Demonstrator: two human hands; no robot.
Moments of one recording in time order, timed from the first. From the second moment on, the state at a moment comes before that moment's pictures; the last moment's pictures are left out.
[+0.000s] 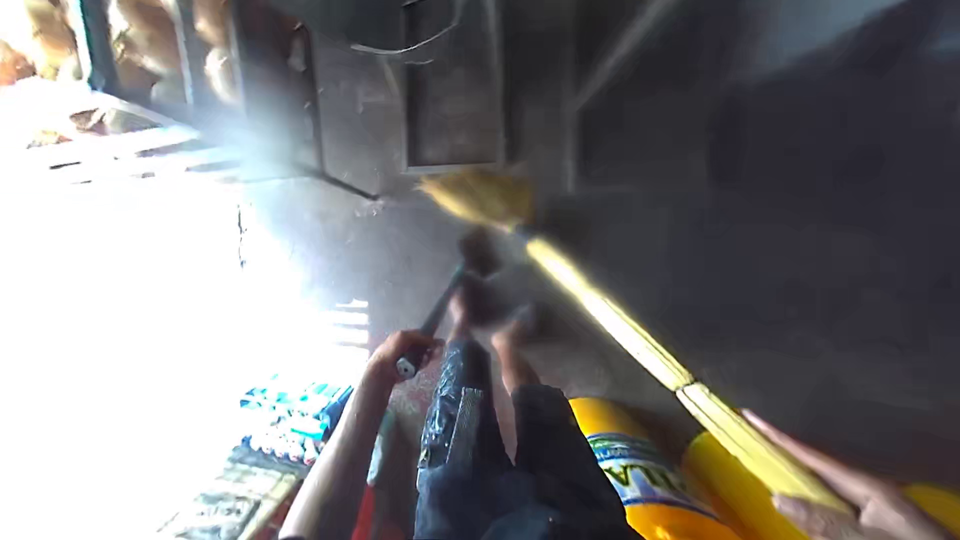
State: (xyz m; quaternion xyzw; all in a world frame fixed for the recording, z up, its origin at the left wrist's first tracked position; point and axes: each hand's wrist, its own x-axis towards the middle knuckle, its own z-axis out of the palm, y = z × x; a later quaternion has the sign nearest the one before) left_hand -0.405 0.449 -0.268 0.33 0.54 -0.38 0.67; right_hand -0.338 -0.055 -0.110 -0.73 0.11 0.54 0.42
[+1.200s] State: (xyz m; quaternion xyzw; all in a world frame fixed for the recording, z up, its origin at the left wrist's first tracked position) left_hand -0.587 0.568 -0.335 -0.02 0.74 -0.01 0.67; right_hand -0.406 0.298 -0.257 -0.65 0.23 0.66 0.30
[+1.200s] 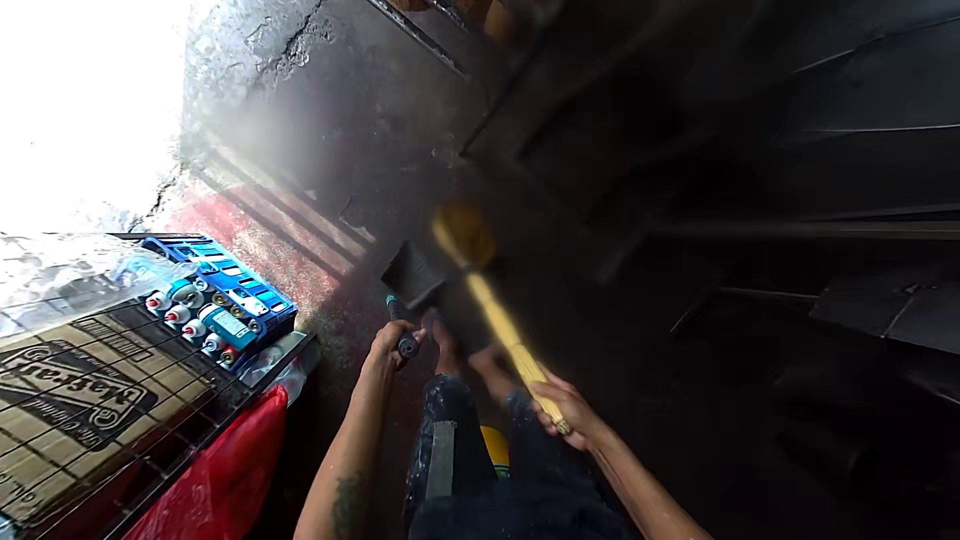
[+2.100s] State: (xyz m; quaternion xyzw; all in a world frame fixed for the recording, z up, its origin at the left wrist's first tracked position) left_hand -0.552 0.576 -0.340 -0.30 0.67 0.22 0.64; right_hand -0.175 0.605 -0.325 -0.69 -0.17 0.71 -0.03
